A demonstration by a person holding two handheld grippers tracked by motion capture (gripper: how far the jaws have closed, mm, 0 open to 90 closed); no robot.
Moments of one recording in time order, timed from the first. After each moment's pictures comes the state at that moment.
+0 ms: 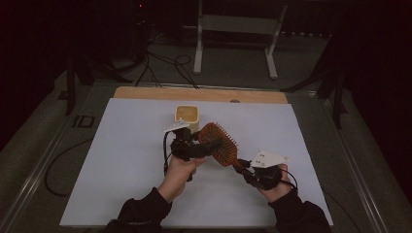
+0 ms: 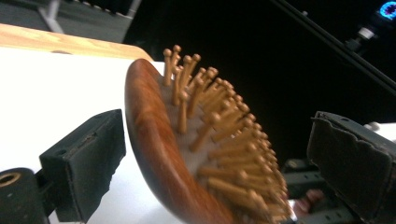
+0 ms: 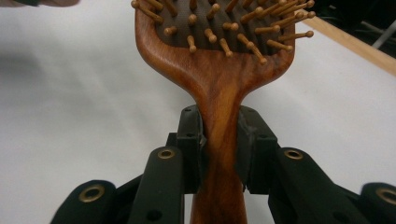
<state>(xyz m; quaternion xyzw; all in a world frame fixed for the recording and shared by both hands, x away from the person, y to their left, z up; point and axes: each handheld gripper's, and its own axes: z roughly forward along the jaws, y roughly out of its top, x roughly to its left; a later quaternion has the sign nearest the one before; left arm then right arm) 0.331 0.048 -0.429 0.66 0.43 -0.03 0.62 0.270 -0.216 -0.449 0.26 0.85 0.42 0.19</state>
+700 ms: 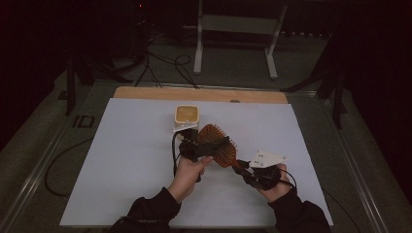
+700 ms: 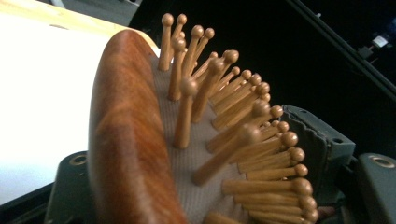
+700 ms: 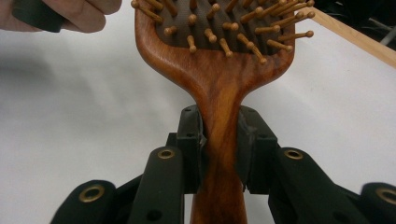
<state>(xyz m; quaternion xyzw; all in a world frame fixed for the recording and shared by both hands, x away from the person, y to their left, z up) 0.337 0.031 -0.442 0.65 0.45 -0.06 0.60 0.271 -0.214 -0.452 0.26 0.85 0.42 0.18</state>
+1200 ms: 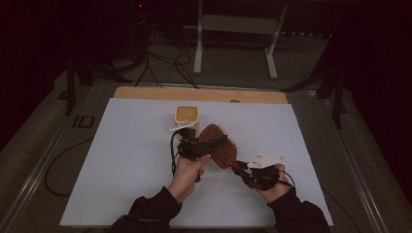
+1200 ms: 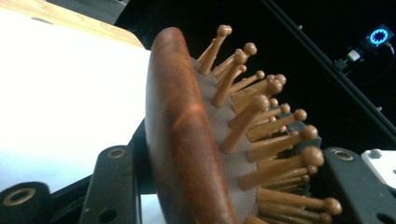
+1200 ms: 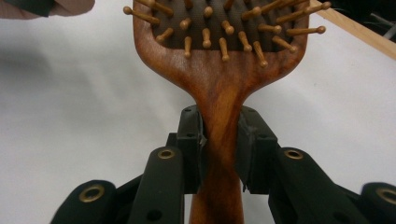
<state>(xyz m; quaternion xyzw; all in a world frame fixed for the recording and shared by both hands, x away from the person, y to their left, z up) 0.337 0.034 -0.442 0.64 0.45 -0.09 0.62 0.272 -0.212 -0.457 0.26 0.86 0.41 0.18</state>
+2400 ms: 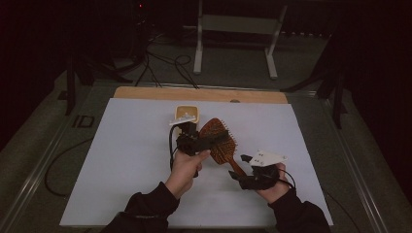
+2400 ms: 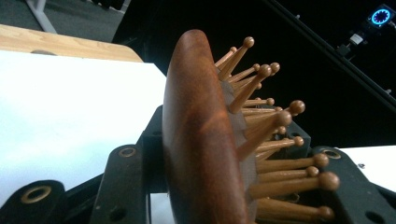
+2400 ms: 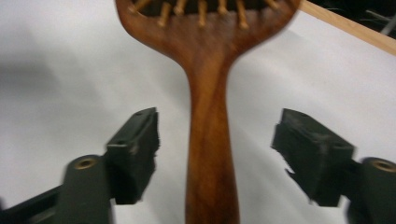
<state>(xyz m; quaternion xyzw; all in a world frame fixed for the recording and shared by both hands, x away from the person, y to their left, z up) 0.337 0.038 -0.409 0.66 0.42 -0.05 0.62 0.275 -0.214 -0.459 0.29 0.84 0.43 0.17</state>
